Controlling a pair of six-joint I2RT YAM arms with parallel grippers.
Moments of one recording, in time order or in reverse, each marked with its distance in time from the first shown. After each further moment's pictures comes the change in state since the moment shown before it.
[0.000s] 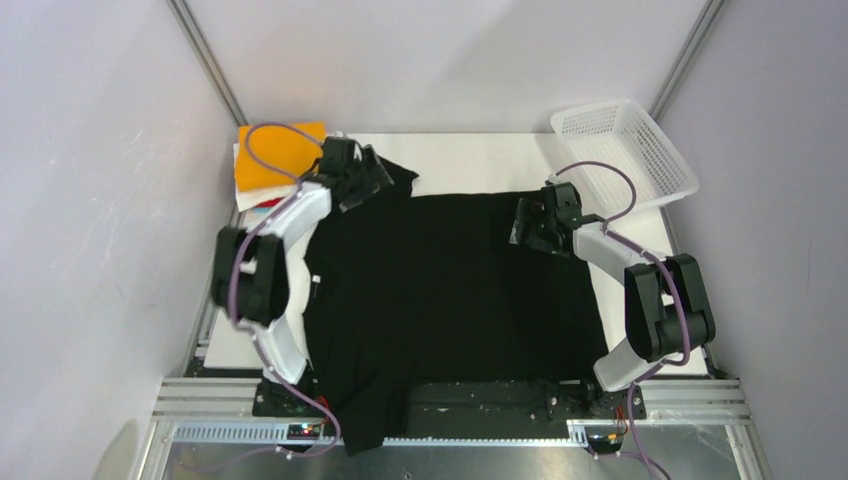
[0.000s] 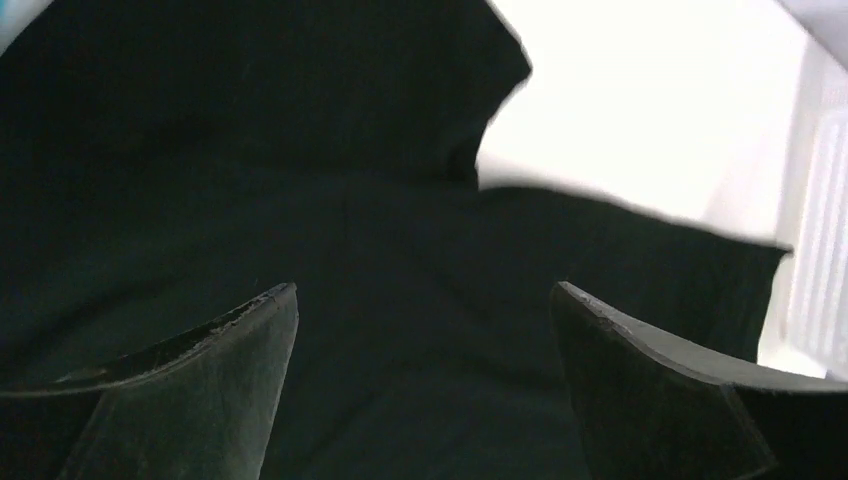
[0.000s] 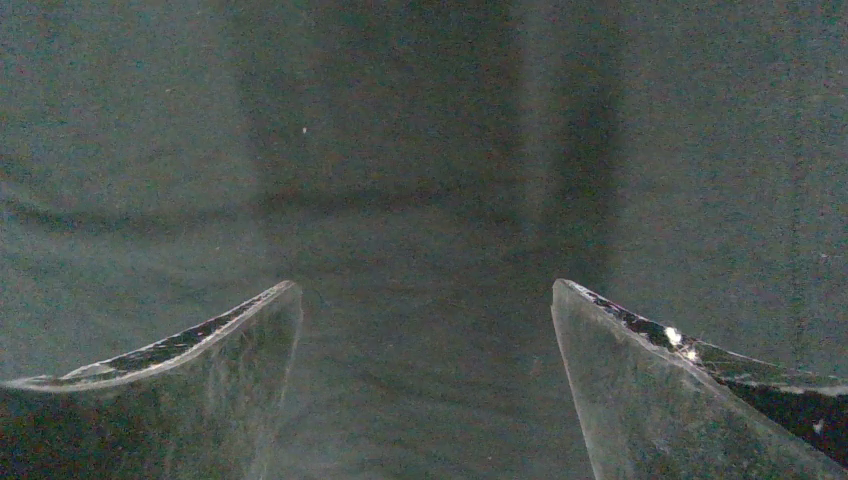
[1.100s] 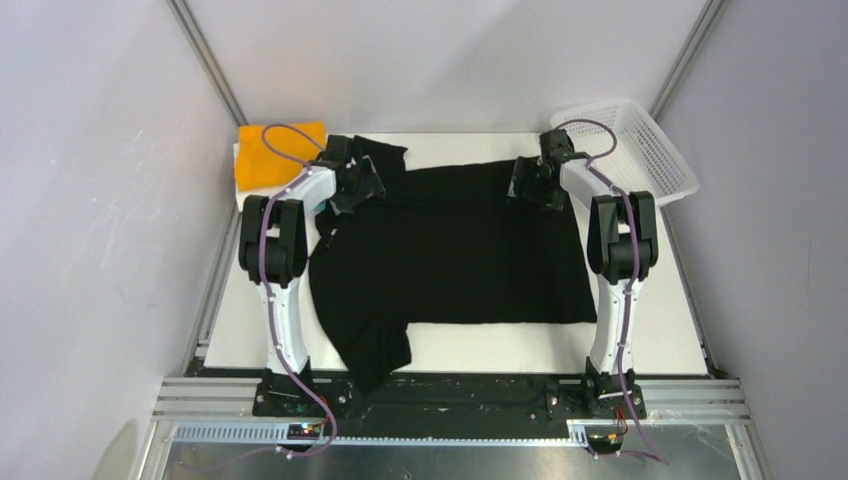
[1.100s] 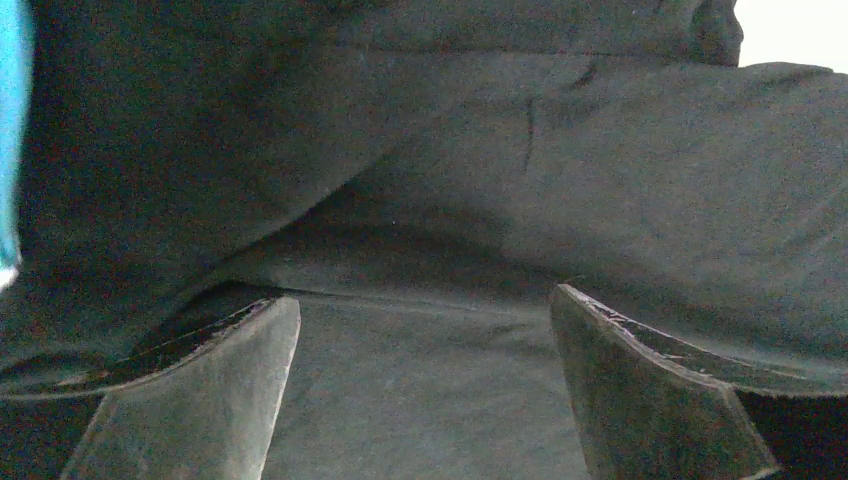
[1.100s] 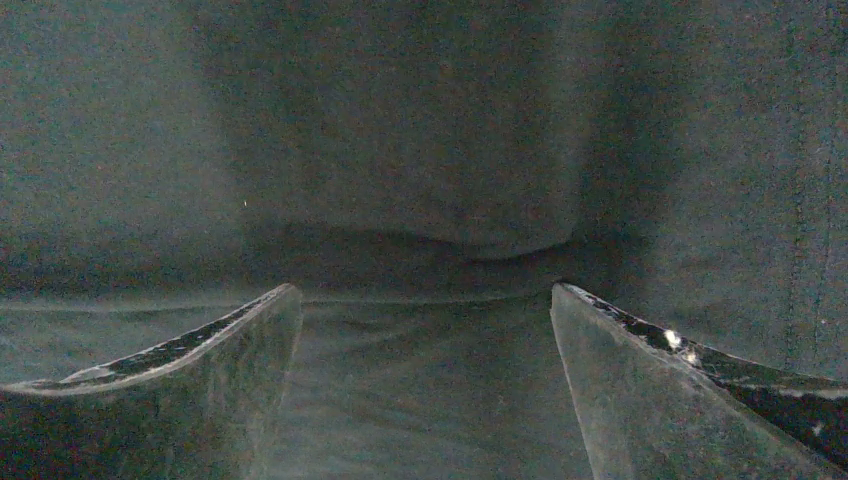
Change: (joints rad) left arm 0.085 0.195 0.105 -0.143 0.026 0.130; right arm -0.114 0.561 0.695 -0.277 -0.108 -0.074
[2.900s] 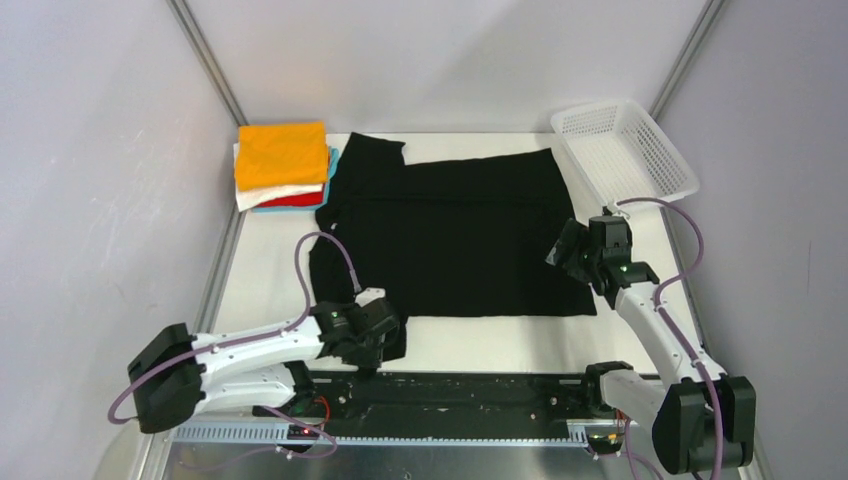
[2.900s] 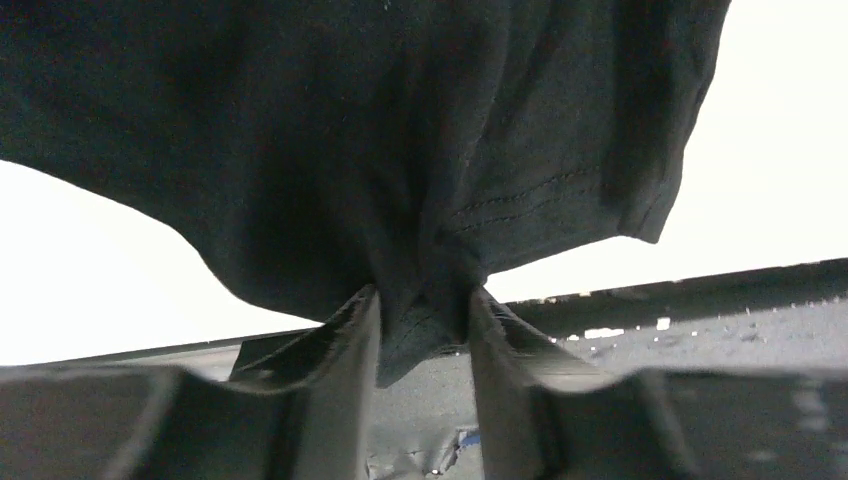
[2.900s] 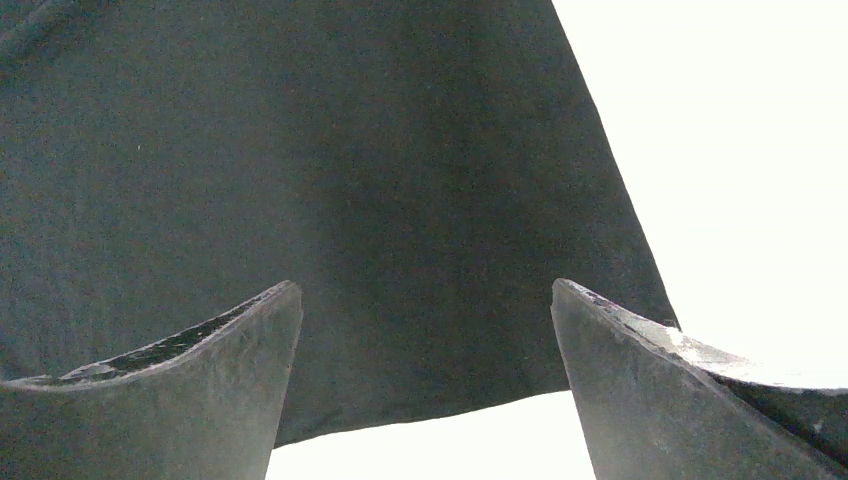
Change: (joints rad) left arm -0.890 -1.089 -1.078 -0.325 -0.196 -0.341; right arm -0.022 -1.114 -0.964 0.095 0.179 0.190
